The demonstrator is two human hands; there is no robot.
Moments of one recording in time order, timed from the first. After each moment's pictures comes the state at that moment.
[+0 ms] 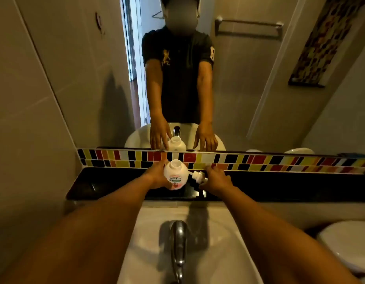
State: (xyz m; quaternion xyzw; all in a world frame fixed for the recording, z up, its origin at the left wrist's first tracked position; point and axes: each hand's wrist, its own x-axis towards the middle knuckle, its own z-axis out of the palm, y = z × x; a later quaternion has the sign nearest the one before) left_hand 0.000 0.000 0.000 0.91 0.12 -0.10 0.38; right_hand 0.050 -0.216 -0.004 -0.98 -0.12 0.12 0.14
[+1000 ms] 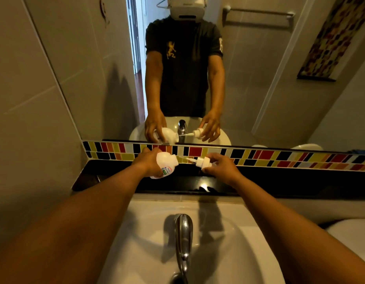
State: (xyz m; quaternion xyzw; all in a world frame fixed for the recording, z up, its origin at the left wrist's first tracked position) left_hand -0.014 0.031 0.029 0.95 0.16 -0.07 0.25; right_hand 0.049 -0.222 0.022 -0.89 -0.13 0.13 0.43
